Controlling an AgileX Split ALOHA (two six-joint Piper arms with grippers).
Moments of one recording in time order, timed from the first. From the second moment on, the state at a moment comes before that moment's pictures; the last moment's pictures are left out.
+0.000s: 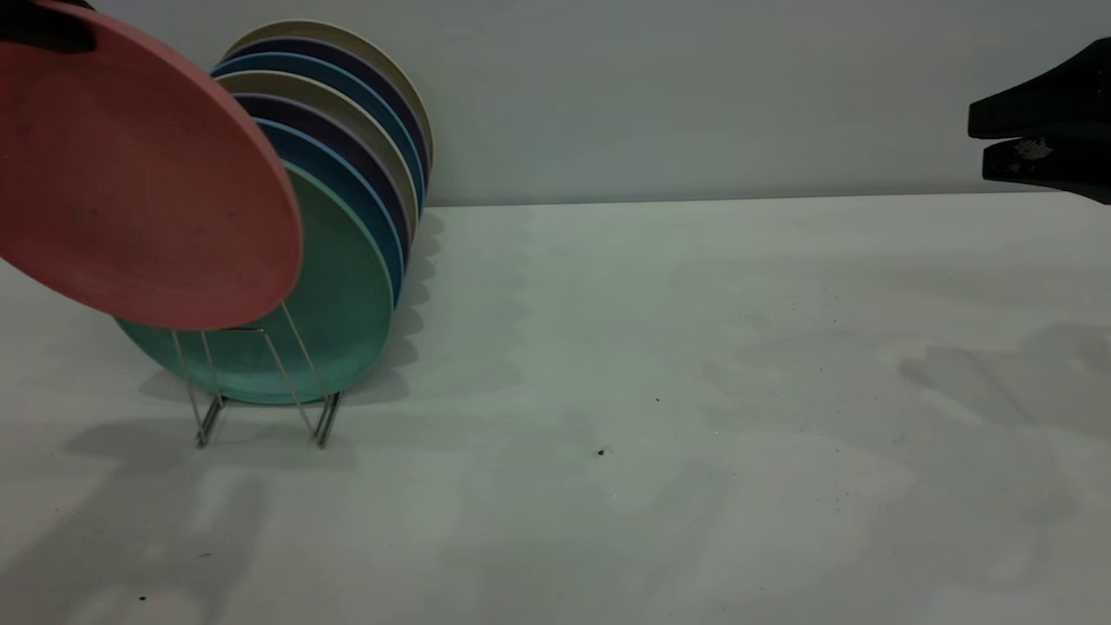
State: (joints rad) left arm -0.06 1.38 -0.85 -0.62 0.20 2.10; right arm -0.35 2.16 -1.19 1.52 1.14 -1.47
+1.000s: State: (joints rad) left arm 0.02 1.55 -1.04 -0.65 0.40 2.10; right arm -0.35 2.16 -1.19 1.50 1.13 -1.46
